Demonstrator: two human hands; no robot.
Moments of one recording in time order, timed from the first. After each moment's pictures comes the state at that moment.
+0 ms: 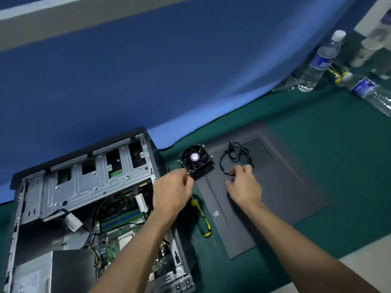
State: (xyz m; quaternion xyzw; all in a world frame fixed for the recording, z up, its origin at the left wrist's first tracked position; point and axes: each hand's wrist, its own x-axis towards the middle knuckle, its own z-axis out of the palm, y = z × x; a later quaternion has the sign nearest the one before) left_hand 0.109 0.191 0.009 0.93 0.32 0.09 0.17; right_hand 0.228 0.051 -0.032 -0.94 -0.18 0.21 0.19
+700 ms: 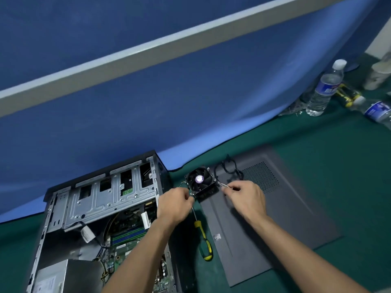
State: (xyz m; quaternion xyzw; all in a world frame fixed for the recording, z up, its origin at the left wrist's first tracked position) left_hand 0.130 0.194 0.019 0.90 0.39 -0.07 0.17; right_hand 0.253 0.046 0.010 -0.88 -0.19 0.20 0.39
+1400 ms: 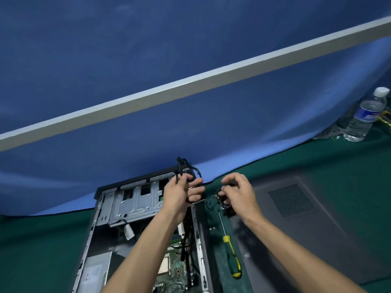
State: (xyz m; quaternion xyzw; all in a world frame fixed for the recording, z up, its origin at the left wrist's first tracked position) left_hand 0.101 0.219 0.117 0.45 0.45 0.27 0.72; right_hand 0.205 0.115 0.072 -0.68 -0.21 0.30 0.63
